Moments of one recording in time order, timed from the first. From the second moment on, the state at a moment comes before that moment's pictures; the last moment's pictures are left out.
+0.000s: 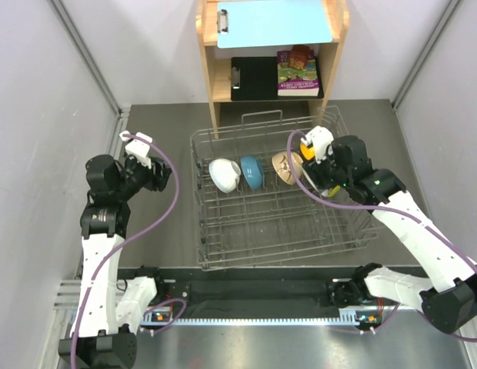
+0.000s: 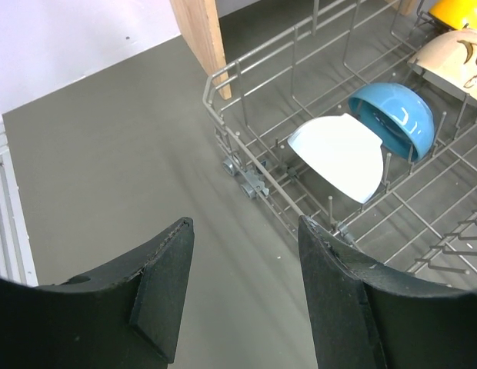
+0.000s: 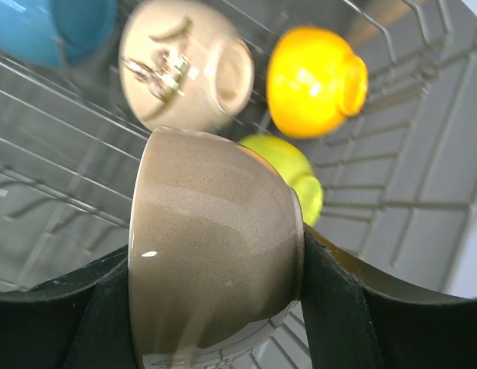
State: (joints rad) left arm 0.08 0.80 0.94 -0.42 0.53 0.23; right arm 0.50 1.09 1.11 -0.66 0.09 -0.28
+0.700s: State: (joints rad) left arm 0.08 0.80 0.89 -0.41 0.53 0.23; right arm 0.49 1.04 1.03 -0.86 0.30 -0.32
